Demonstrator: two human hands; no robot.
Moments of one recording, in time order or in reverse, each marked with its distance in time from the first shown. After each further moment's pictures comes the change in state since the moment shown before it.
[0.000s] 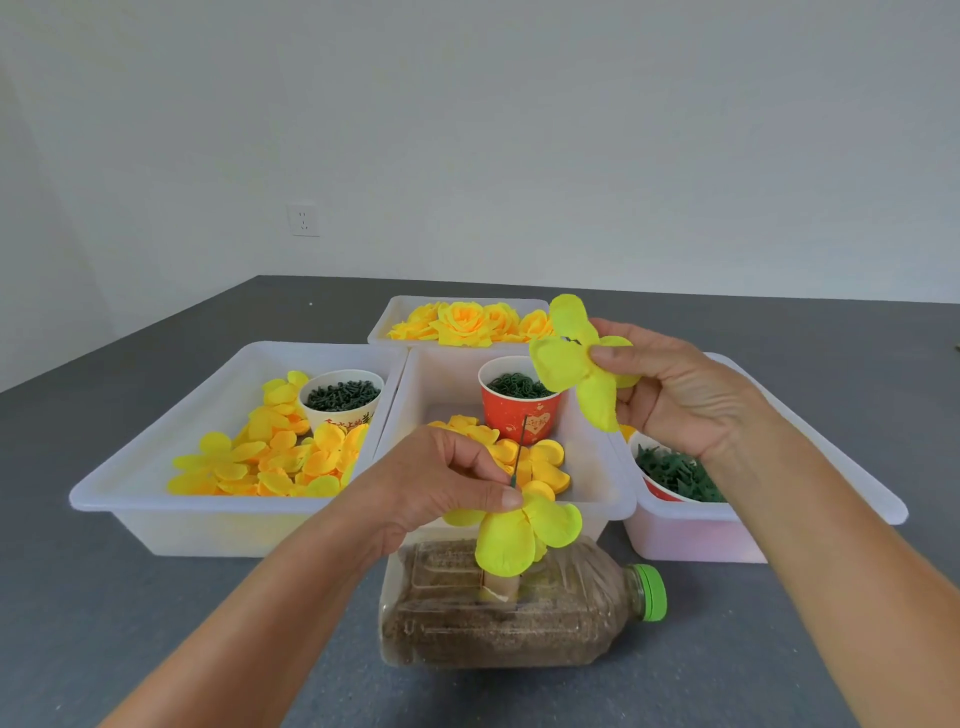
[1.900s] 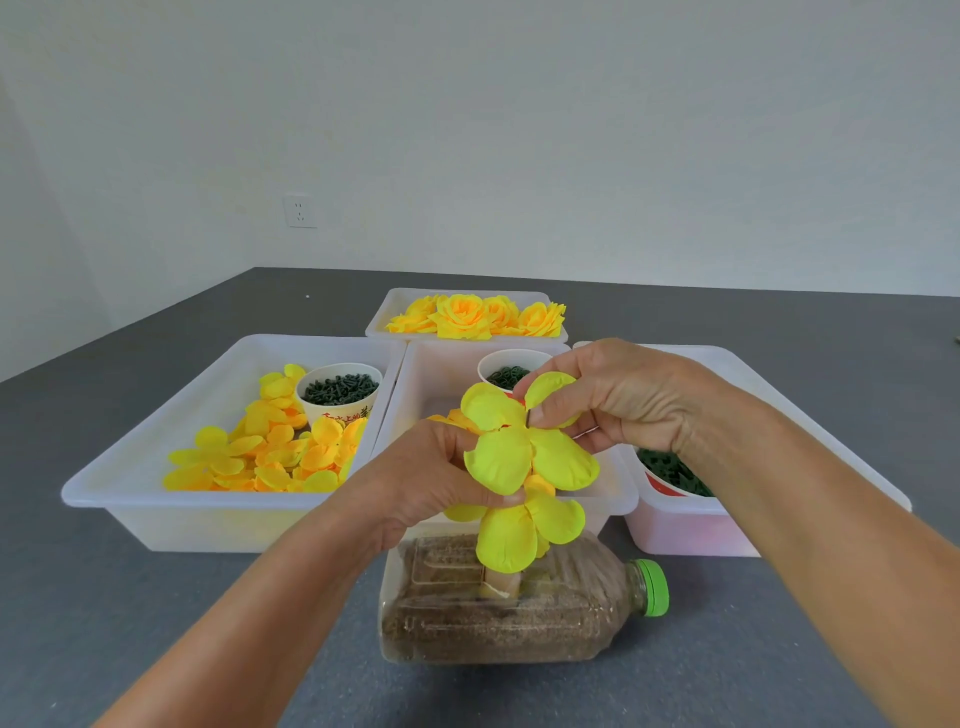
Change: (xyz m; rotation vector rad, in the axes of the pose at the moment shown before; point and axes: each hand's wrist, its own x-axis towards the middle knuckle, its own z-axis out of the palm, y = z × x) left_hand 0.003 -0.002 -0.002 -0.041 -0.059 0.046; right_hand 0.002 -0.002 0.038 -0.543 -0.095 0.334
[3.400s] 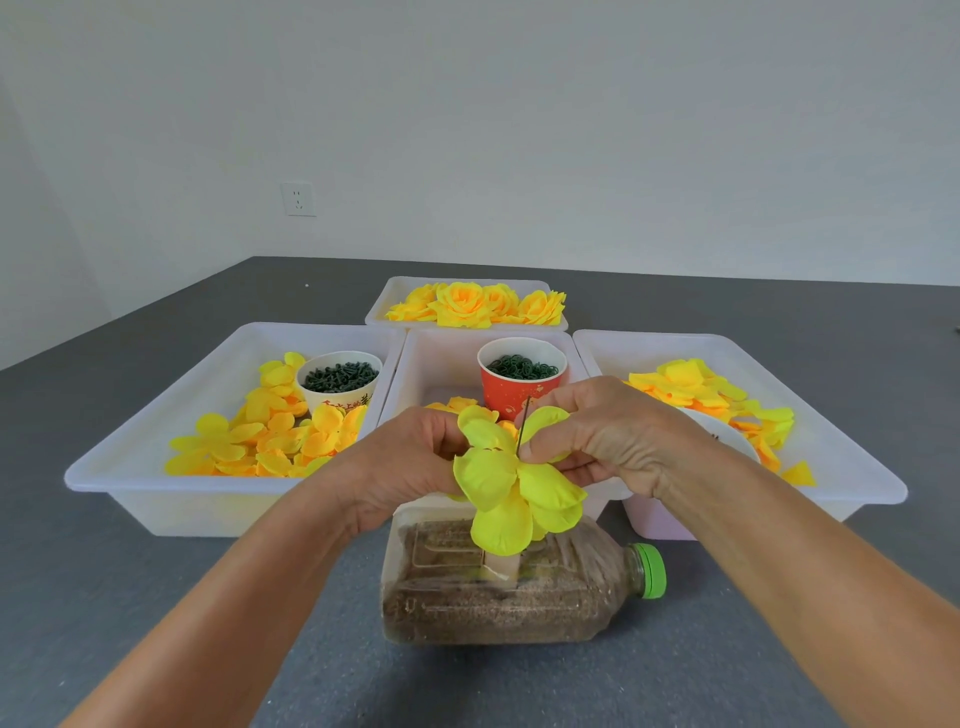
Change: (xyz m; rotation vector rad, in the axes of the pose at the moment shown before) left_hand -0.008 -0.001 -0.011 0.057 -0.051 0.031; right_hand -0.010 0.028 0.026 0.009 0.151 0.034
